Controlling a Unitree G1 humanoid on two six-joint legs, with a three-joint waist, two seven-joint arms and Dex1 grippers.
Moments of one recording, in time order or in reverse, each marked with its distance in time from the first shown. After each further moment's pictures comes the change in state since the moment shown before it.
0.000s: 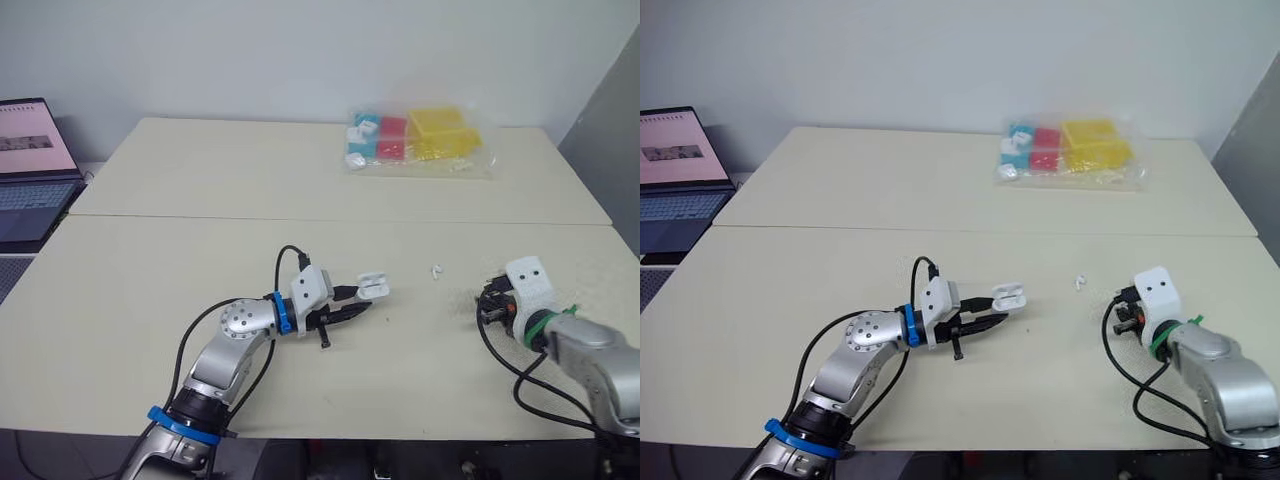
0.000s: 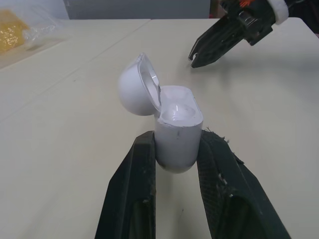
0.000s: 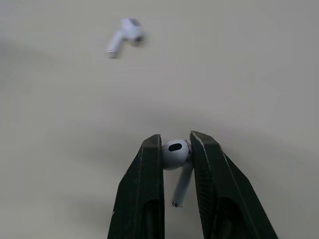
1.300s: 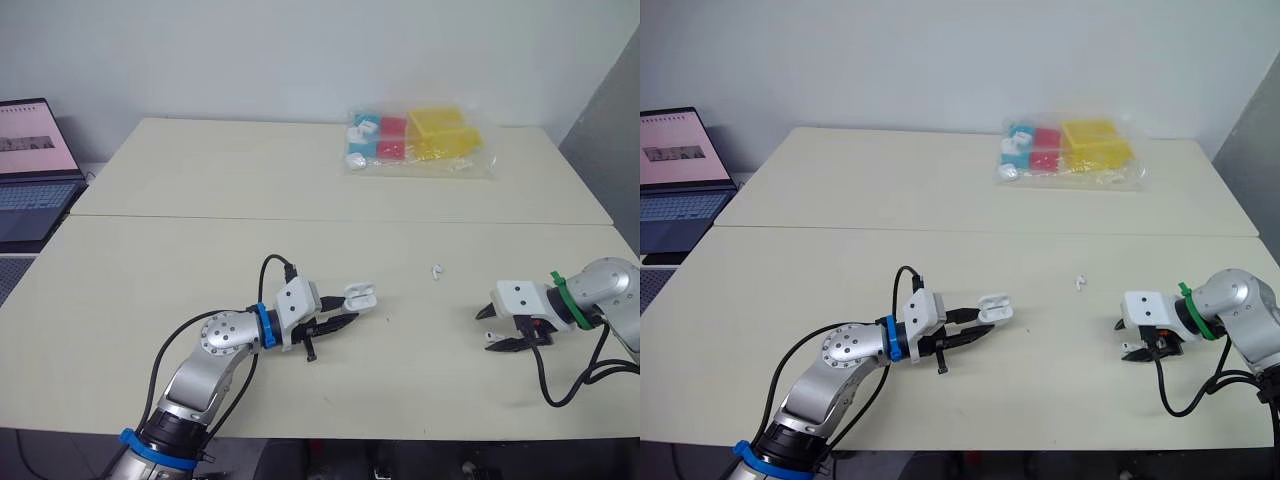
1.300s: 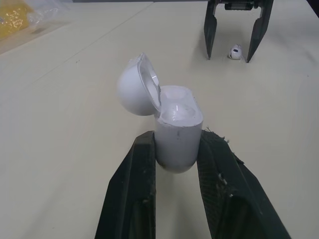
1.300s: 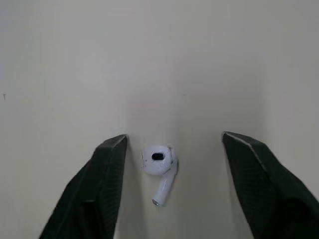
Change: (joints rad) left arm 0.101 0.074 0.024 -0.144 -0.003 0.064 0.025; right arm -0.305 -0.240 0.358 0.648 -0.307 -0.969 0.859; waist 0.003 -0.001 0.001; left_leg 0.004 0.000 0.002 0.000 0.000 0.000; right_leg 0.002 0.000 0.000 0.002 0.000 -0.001
